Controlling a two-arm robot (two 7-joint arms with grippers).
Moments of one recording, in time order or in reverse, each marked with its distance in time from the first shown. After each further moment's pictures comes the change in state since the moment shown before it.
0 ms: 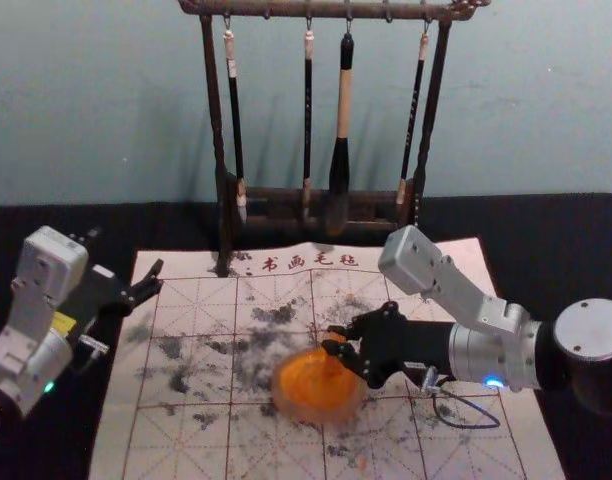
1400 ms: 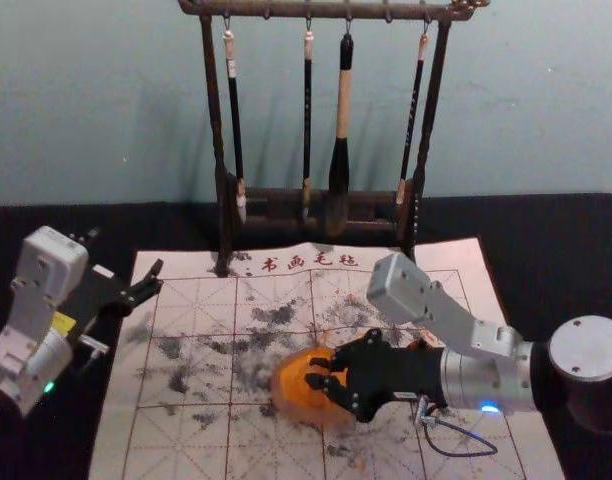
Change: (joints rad) left arm 0.000 0.000 0.000 0.000 0.000 0.000 0.000; right arm -0.019 0.028 -0.042 -0.054 0.022 -0.005 0.046
